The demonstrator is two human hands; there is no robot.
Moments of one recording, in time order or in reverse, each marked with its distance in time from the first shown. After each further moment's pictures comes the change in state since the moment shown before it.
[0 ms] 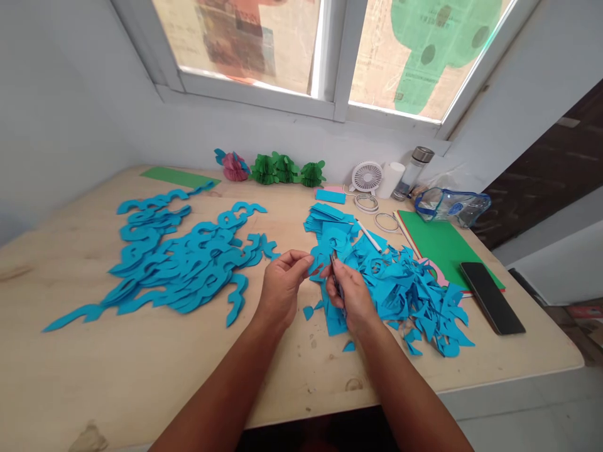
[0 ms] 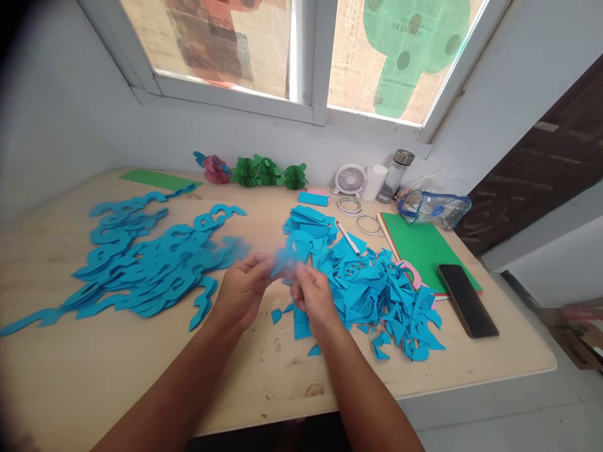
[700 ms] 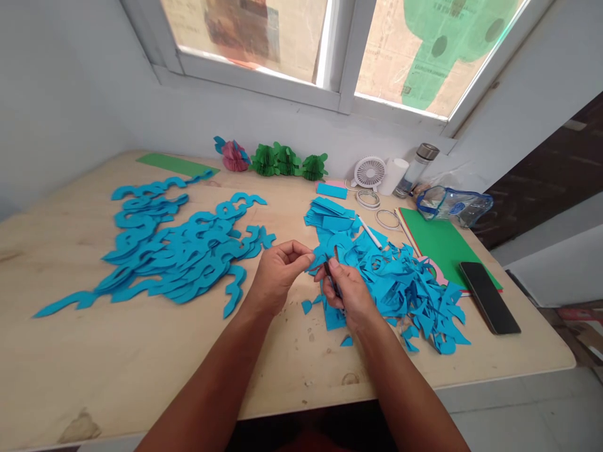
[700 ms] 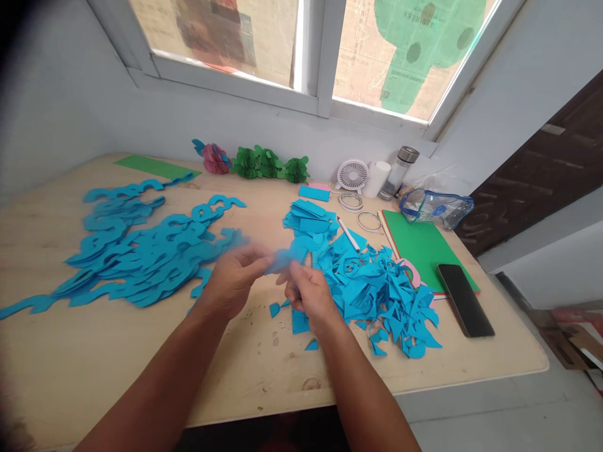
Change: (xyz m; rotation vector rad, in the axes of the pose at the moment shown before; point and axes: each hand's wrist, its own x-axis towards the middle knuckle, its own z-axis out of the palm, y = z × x) left_hand 0.001 0.021 -0.006 0.292 -0.138 0.071; right_hand -0.001 0.000 -0.002 -0.048 -0.135 0.076
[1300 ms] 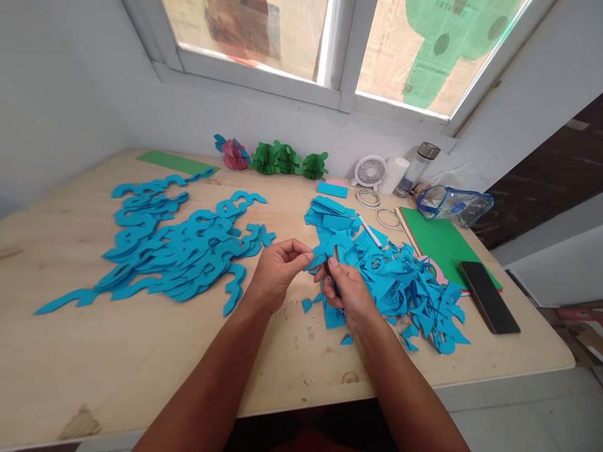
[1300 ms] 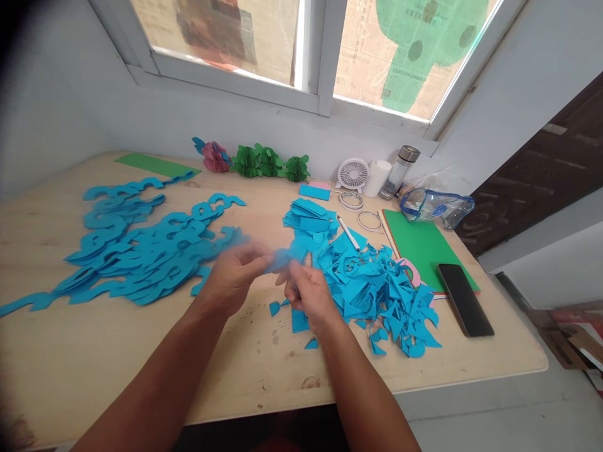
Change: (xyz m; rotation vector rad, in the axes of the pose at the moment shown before) left_hand -0.001 0.003 -0.001 0.028 0.001 0.000; right_hand 0.000 0.000 0.000 -0.007 -0.021 0.005
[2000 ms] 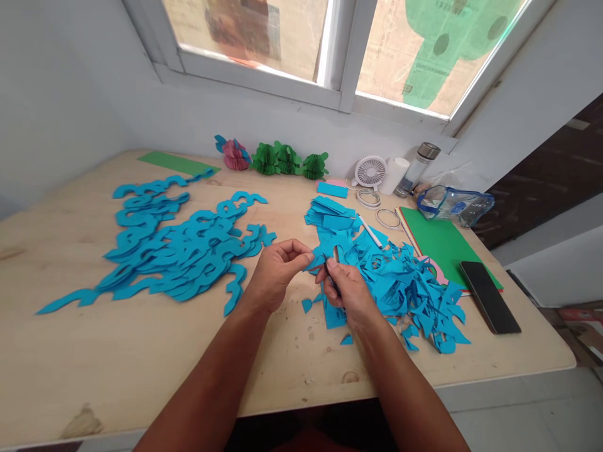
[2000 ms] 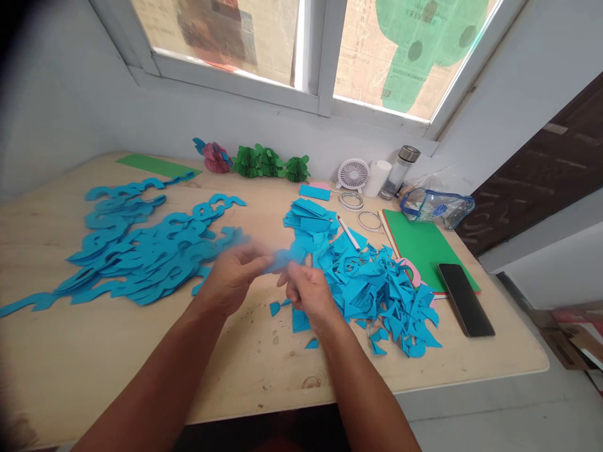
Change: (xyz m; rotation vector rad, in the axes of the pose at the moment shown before) left_hand 0.002 -0.002 -0.004 -0.005 -0.043 -0.011; right_hand -0.001 -0.002 0.000 -0.033 0.013 0.011
